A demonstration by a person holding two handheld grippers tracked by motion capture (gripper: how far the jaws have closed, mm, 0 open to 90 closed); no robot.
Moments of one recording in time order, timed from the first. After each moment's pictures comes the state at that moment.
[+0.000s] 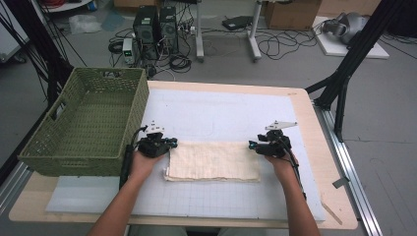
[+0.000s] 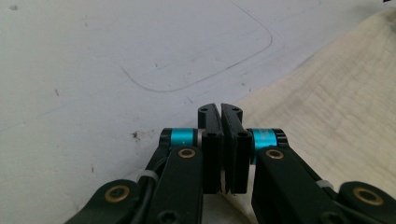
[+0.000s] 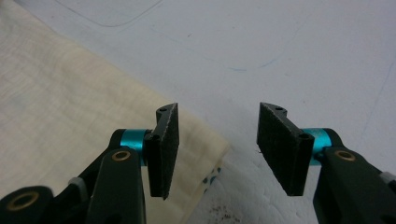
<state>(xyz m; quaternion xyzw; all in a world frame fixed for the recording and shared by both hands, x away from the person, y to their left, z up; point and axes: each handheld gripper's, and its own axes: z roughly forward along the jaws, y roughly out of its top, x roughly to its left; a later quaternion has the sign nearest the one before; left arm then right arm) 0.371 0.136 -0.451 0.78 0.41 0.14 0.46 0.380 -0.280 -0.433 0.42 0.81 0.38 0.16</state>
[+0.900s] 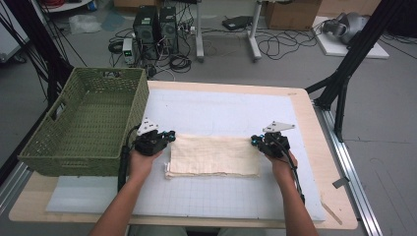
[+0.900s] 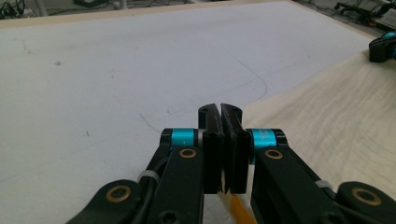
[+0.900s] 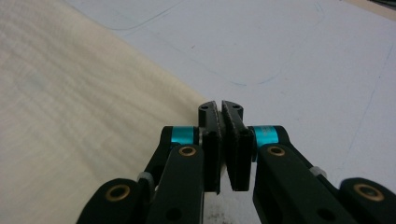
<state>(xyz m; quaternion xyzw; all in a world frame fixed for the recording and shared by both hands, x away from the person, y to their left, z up) 0.360 0.142 -0.433 0.74 0.40 0.18 0.51 0.368 -0.273 -0.427 0.38 0.82 0.38 0.21</state>
